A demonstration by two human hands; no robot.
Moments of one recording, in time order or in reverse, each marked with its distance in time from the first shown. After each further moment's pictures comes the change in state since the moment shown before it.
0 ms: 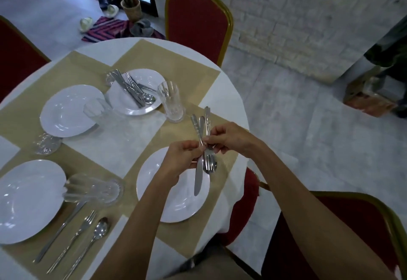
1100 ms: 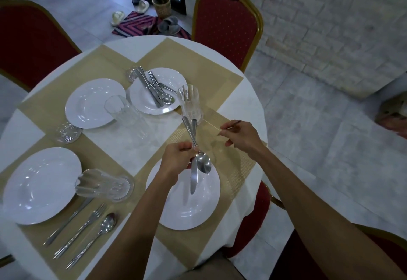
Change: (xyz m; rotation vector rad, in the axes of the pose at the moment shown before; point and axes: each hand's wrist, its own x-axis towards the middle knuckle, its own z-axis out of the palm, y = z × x) left_hand 0.029 -0.010 -0.034 -0.022 0.300 -0.064; right_hand 0.061 0.011 -0.005 -0.030 0.268 -0.052
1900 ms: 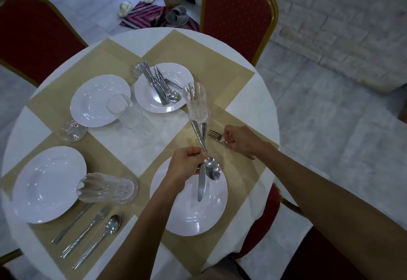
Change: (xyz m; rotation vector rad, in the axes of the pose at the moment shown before) left_hand 0.013 -0.007 0.008 0.009 -0.028 -0.057; right_hand 0.067 0.042 0.017 -0.710 -0.296 -0.278
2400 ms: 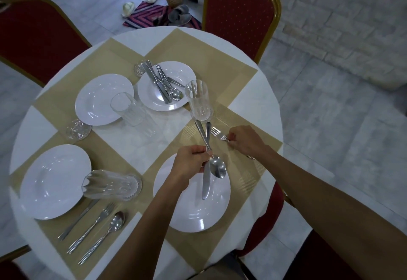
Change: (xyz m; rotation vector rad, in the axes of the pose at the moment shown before) left_hand -0.007 0.005 0.004 0.031 0.013 -0.004; right_hand 0.002 0.003 0.018 -0.037 0.131 0.073
